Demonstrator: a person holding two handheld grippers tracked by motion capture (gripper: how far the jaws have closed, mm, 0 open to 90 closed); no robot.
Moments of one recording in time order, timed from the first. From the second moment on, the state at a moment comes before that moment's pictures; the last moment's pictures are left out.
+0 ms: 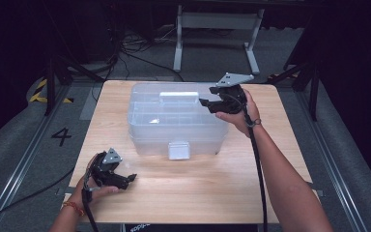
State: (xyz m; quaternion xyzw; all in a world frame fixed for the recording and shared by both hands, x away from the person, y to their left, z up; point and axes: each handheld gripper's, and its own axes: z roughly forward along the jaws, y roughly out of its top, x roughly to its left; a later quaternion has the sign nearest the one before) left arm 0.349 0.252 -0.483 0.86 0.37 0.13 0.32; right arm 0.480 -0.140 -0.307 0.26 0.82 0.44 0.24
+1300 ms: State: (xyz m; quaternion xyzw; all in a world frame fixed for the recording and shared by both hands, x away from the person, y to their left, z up) left arm 0.349 0.258 -0.482 0.85 0.38 0.14 0.33; right arm 0.492 -0.105 -0.301 0.23 0.86 0.39 0.22
